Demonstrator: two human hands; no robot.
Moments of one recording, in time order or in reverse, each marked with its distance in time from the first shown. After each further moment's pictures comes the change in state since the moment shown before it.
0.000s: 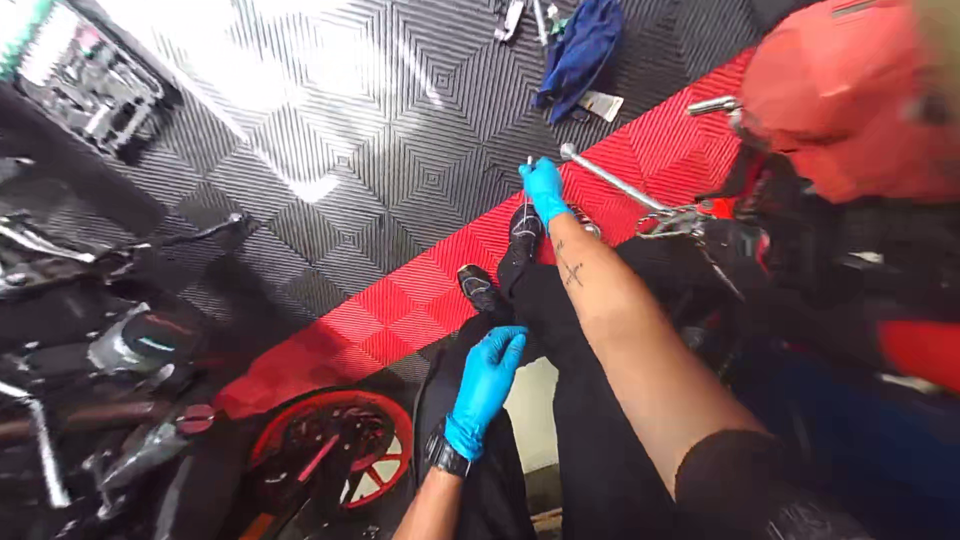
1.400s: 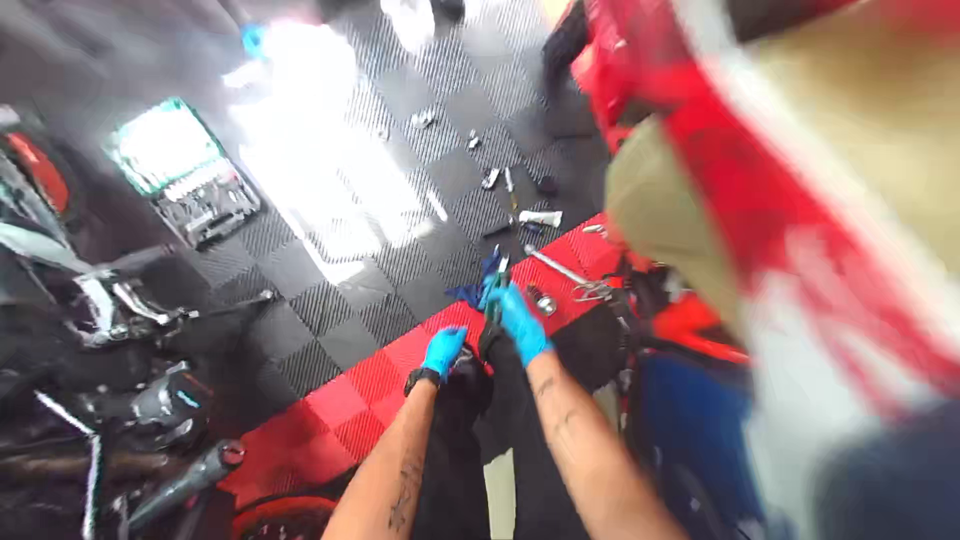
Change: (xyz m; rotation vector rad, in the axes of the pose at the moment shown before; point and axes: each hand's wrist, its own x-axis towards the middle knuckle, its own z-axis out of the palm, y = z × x) left_hand 0.060 0.046 -0.088 0.259 0.031 -0.235; right_hand -0.213 -0.053 -0.075 0.925 -0.338 -0.110
